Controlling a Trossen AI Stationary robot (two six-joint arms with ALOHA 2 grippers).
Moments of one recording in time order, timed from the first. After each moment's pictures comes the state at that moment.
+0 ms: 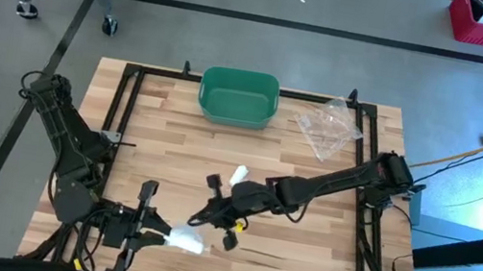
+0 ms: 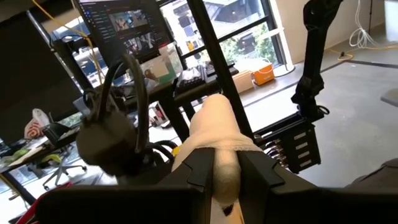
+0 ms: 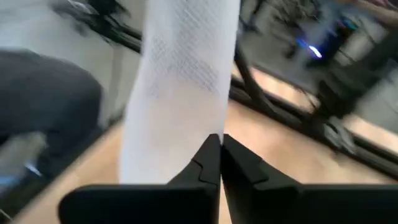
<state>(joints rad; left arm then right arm) -0.91 1.34 1.22 0.14 -0.79 0.39 0.33 1.87 1.48 0.04 -0.05 -0.27</state>
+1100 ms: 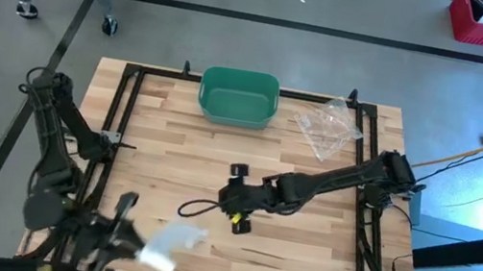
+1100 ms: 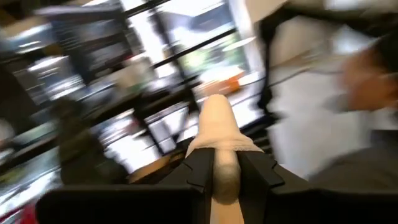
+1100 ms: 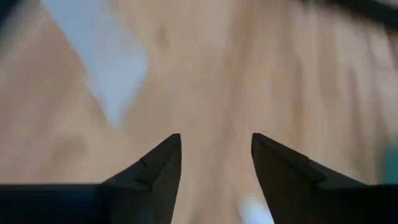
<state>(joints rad) -1.05 1.32 1.22 0.09 -0.81 0.36 0.32 1.86 1.52 -0.51 0.23 -0.07</state>
